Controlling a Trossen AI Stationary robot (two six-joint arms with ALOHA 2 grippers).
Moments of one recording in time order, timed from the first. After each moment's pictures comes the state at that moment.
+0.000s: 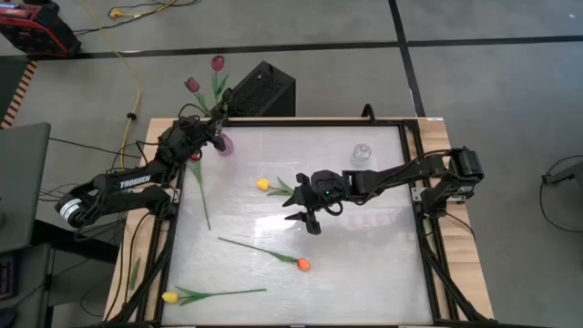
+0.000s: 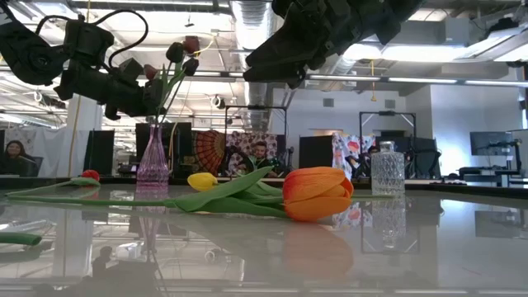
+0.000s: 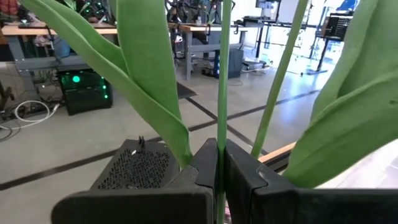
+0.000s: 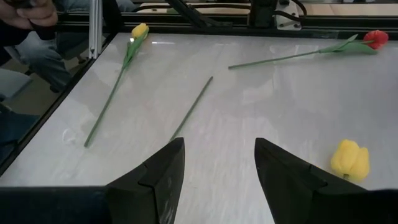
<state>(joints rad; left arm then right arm) 0.93 1.00 0.21 0.76 -0.07 -0.06 0.04 1.66 1.05 0.14 -0.16 0.01</state>
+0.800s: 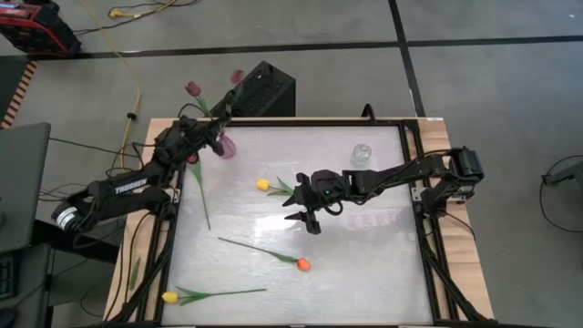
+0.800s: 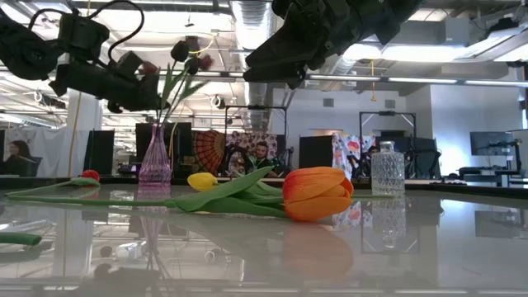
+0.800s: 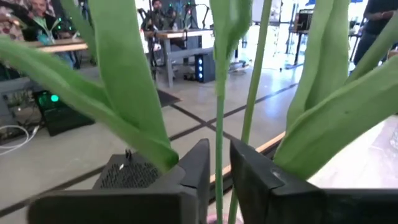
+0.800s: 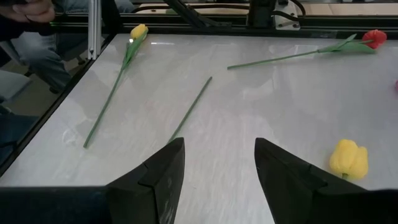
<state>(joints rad) 0.93 0.91 0.21 0.69 0.02 0.02 0.04 1.66 1.05 0.14 -0.16 0.01</state>
